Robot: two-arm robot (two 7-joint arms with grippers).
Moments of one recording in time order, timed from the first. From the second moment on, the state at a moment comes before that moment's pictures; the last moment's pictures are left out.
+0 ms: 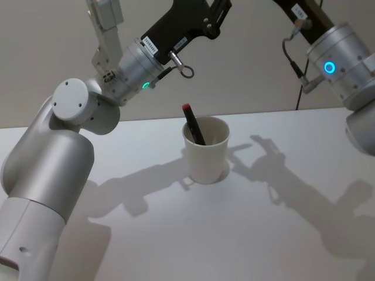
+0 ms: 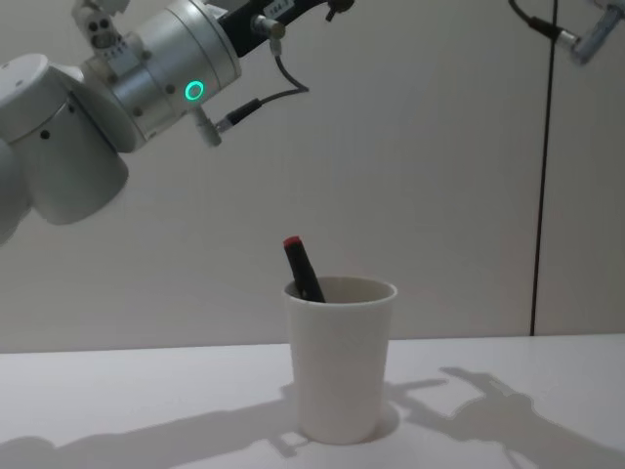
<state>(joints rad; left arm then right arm) -0.77 0.11 0.29 -1.01 -0.52 -0.48 -0.90 0.49 0.08 -0.23 -1.59 0.79 0.13 0.34</state>
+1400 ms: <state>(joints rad) -0.77 0.11 0.29 -1.01 -0.52 -0.48 -0.90 0.53 0.07 -0.24 -1.51 0.90 0.14 0.41</state>
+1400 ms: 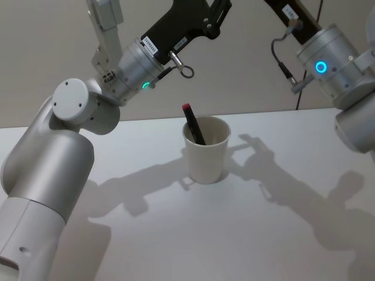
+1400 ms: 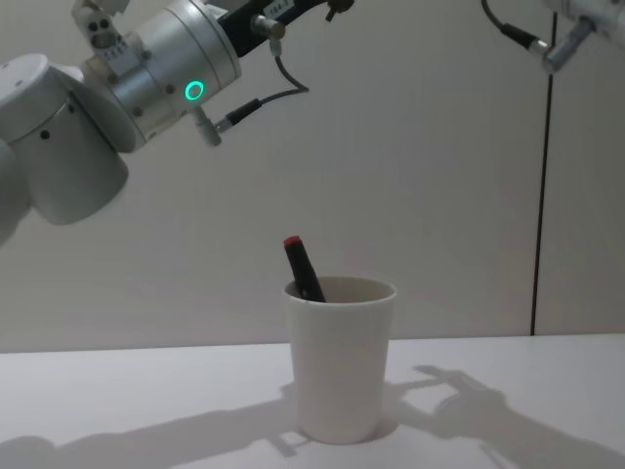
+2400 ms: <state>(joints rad) -0.77 0.11 0.29 -1.01 -0.52 -0.48 -0.90 0.53 0.07 -0.25 -1.50 0.89 0.13 0.41</state>
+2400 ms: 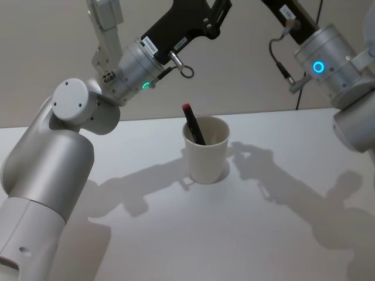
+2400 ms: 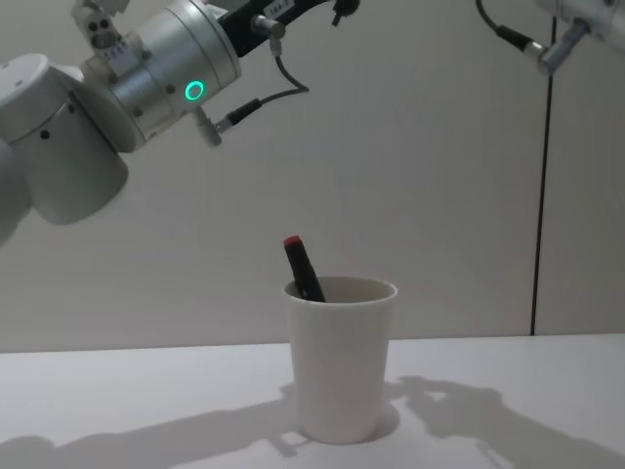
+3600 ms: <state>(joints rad) -0.77 0.11 0.29 -1.01 -0.52 -0.48 -0.89 0.53 0.07 -0.25 -1.50 0.89 0.14 0.42</state>
